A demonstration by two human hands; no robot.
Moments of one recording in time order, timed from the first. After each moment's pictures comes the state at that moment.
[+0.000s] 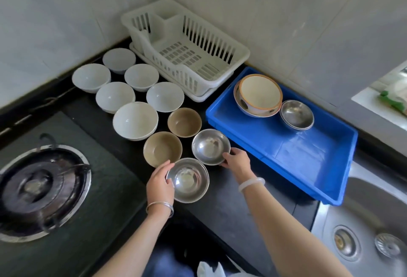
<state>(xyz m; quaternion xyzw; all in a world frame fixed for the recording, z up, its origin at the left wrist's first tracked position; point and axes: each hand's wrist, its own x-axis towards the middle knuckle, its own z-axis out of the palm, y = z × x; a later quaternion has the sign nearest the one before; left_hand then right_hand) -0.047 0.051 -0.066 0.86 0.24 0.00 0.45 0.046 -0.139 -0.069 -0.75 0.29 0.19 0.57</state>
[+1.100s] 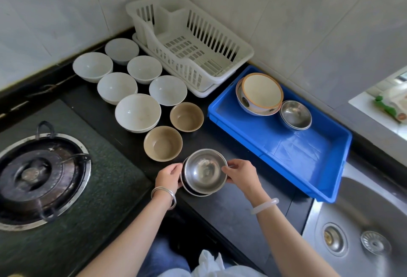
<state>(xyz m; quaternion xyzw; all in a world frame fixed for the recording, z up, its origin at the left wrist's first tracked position) -0.036 0.046 -0.088 0.59 0.37 -0.13 0.70 -0.002 -0.145 -0.043 -0.84 0.20 0.22 0.45</state>
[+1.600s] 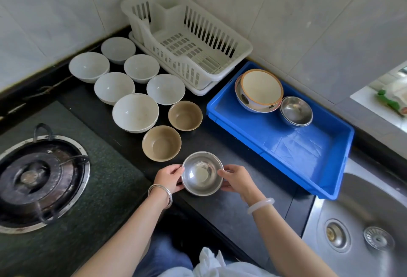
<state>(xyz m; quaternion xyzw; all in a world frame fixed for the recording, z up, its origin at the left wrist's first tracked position) -0.033 0.050 -0.080 0.58 0.35 -0.20 0.71 -0.008 -0.145 -0.067 -0.77 0.26 0.31 0.50</state>
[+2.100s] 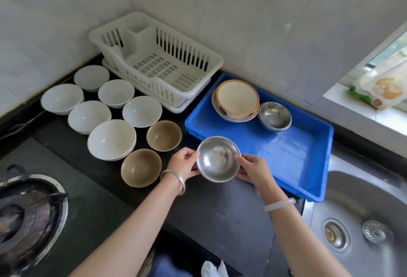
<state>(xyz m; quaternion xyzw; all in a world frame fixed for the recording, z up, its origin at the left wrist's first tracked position) 0.043 -0.017 -0.022 0.63 0.23 -0.20 0.71 0.028 -0.215 -0.023 -0.70 0.29 0.14 0.64</state>
